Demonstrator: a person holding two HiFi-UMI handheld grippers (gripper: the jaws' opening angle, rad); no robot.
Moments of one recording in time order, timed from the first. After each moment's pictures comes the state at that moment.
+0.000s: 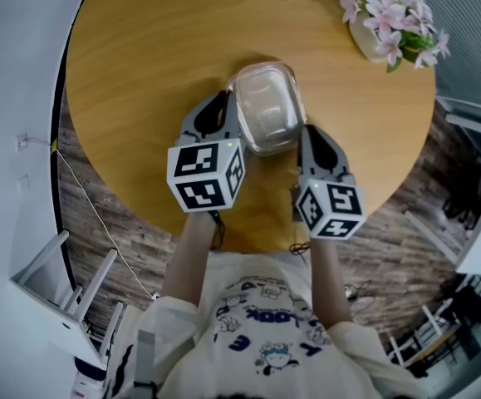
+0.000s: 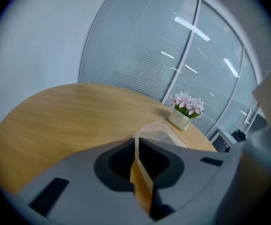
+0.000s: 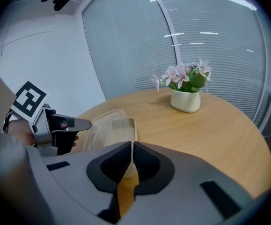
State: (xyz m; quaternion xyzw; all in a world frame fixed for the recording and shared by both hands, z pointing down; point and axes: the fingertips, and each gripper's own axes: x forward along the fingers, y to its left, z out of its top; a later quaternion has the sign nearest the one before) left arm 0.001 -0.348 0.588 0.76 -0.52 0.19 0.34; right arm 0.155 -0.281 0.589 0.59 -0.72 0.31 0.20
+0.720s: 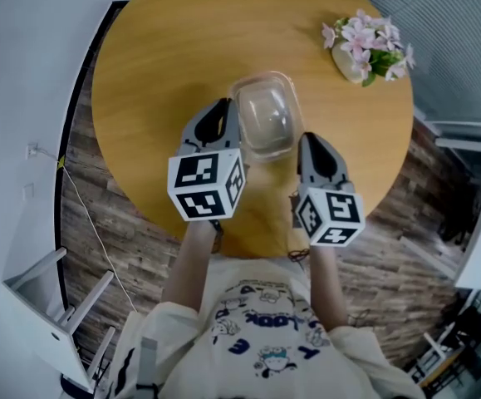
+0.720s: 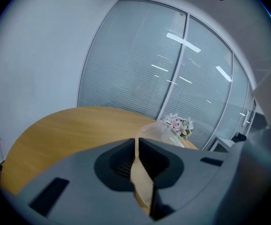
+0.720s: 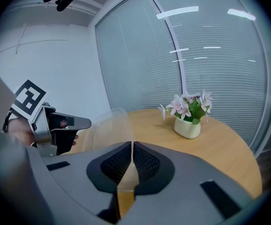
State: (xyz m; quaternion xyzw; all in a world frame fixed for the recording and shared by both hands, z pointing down) left arm -0.009 -0.342 0.491 0.78 -0.54 0.12 0.28; right arm 0.147 -0.280 0.505 0.60 -0.75 0.23 0.15
